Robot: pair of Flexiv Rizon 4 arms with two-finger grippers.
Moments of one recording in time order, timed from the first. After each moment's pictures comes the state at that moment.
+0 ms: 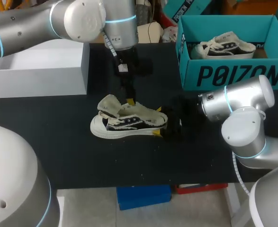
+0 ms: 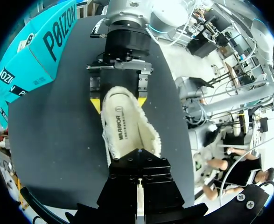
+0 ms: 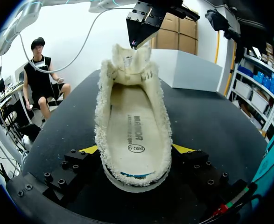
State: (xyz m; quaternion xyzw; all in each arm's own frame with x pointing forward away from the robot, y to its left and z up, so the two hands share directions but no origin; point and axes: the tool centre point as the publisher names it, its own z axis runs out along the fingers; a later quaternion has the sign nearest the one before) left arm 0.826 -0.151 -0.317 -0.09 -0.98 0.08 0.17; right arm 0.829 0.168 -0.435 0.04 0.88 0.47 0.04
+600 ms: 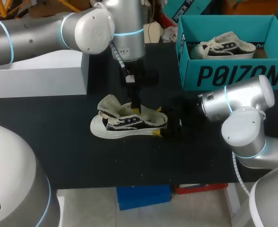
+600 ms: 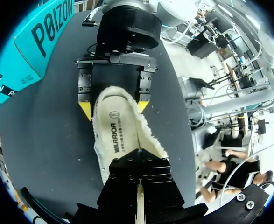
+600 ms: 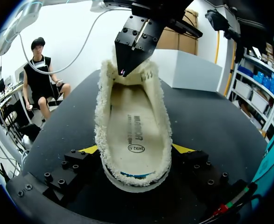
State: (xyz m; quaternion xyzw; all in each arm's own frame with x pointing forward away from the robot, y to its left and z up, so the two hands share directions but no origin) left arm 0.813 -0.167 -0.351 -0.09 -0.98 0.07 0.19; right arm 0.829 0.168 -0.435 0.04 0.88 0.47 0.04
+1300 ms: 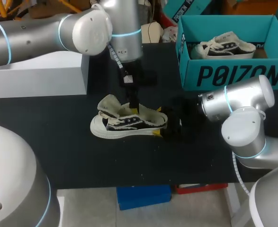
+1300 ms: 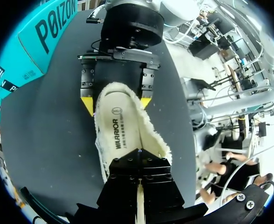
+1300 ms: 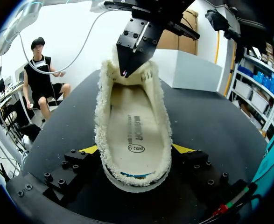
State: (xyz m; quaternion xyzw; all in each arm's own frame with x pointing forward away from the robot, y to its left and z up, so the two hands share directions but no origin) left arm 0.816 -0.161 -0.353 -0.07 -0.98 0.07 0.18; right arm 0.829 0.168 -0.435 0.04 0.88 0.47 0.04
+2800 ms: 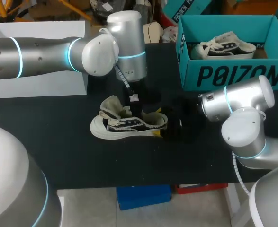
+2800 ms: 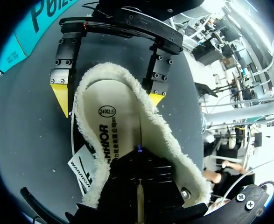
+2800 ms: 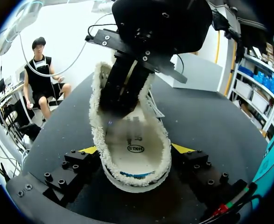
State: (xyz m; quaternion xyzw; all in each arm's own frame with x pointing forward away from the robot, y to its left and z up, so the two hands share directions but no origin) left arm 0.790 -0.176 -0.416 -0.03 -0.98 0.07 0.21; right arm 0.828 0.168 -0.436 0.04 0.88 0.47 0.04
